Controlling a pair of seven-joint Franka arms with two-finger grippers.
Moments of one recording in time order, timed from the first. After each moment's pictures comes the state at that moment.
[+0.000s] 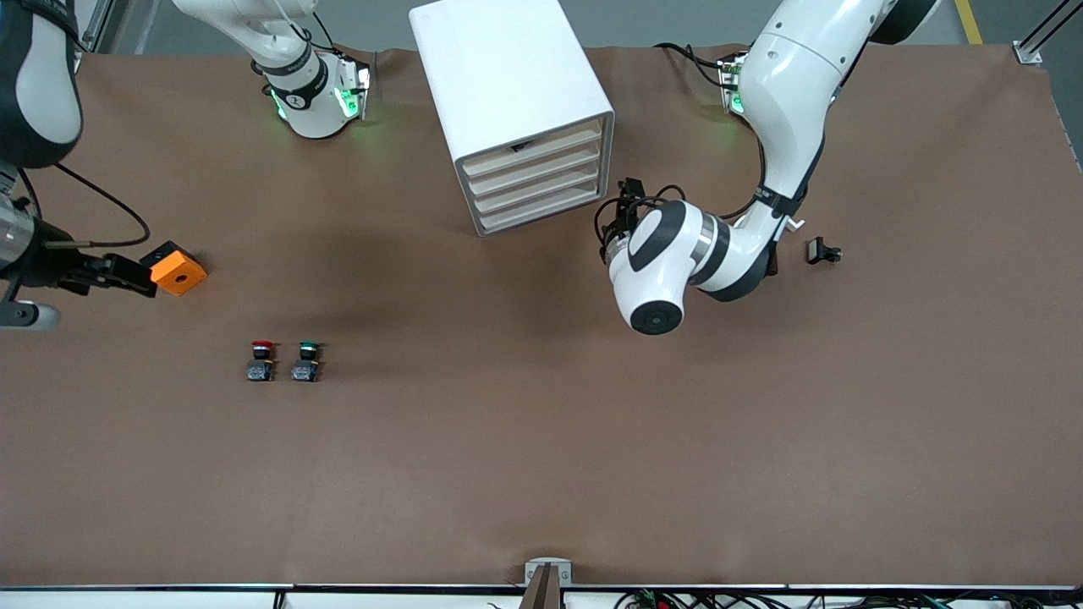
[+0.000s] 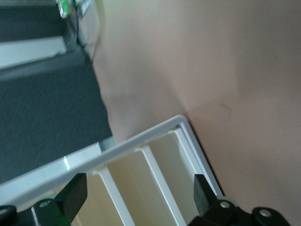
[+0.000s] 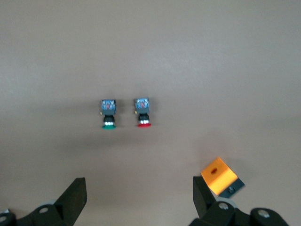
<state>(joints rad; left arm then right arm) -0.46 0.70 -0.15 -1.54 -0.53 1.42 -1.87 0.00 0.14 -0.08 -1.66 0.01 1.78 -0.03</state>
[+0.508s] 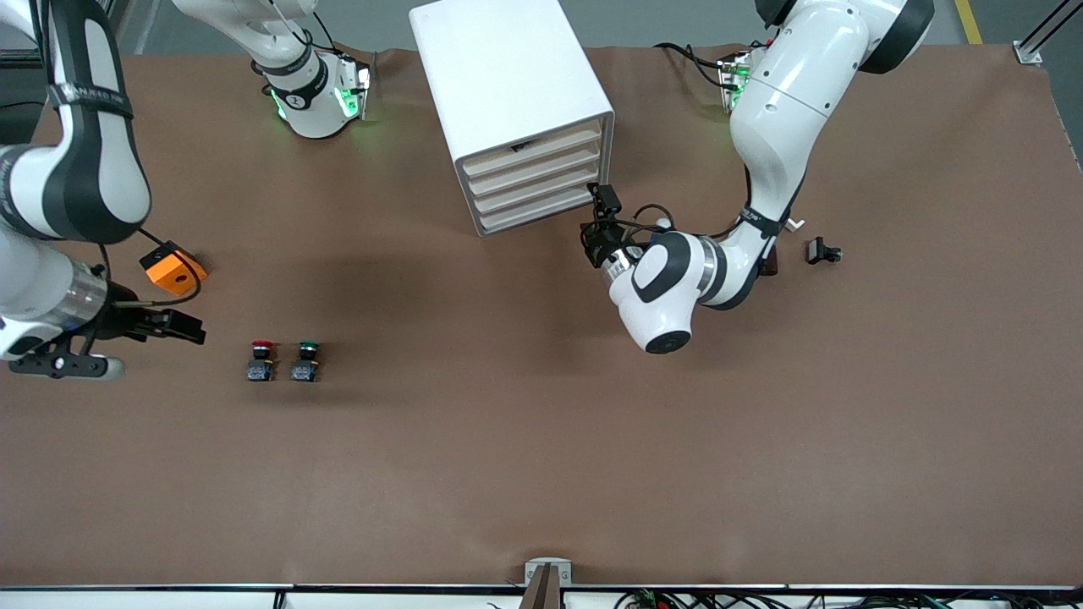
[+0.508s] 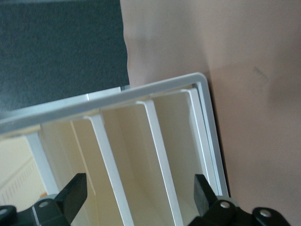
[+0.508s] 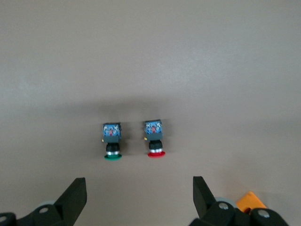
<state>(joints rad) -0.44 0.80 -0.14 -1.52 -0.77 1.42 -2.03 0.00 0.28 -0.08 -1.75 0.08 2.01 -0.01</state>
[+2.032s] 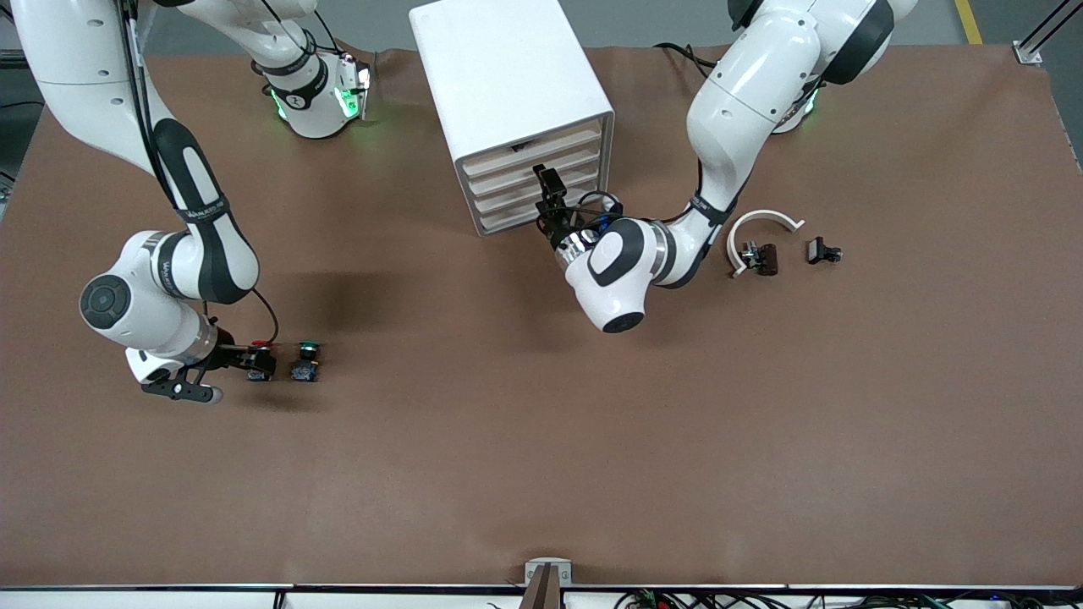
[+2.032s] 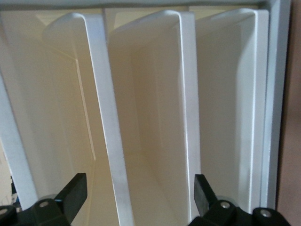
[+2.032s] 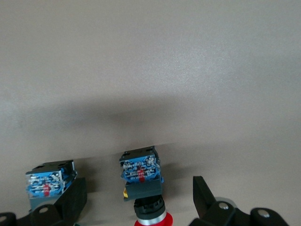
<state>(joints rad) -0.56 0.86 -0.16 -1.51 -0.96 1.49 -2.20 0.01 0.52 -0.08 -1.96 0.08 2.50 0.05</state>
